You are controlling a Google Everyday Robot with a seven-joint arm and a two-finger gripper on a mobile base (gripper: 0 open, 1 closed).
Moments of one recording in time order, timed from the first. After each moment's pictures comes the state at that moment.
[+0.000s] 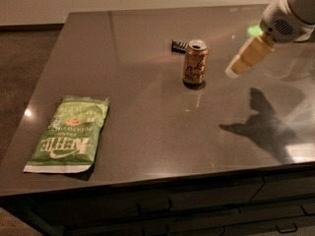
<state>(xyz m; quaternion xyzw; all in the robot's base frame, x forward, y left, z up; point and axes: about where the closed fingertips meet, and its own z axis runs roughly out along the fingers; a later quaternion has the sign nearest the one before) 0.586 -0.218 0.972 -0.45 0.84 -0.01 0.30</state>
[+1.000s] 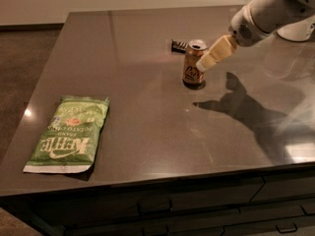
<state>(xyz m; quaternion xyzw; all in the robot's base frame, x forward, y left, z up) 0.653 -0.171 0.935 -0.41 0.85 0.07 0.33</state>
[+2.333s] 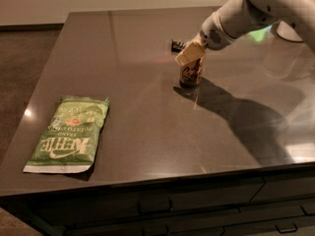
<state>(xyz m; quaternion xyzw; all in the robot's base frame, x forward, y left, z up) 0.674 -0.098 0.916 -0.44 0.82 0.12 0.34</state>
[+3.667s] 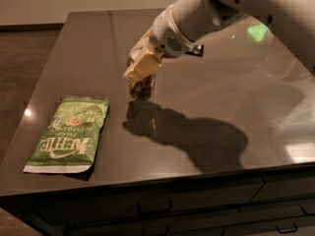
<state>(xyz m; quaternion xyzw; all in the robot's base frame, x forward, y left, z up) 0.564 0.044 0.951 -0.63 0.67 0.20 0.34</state>
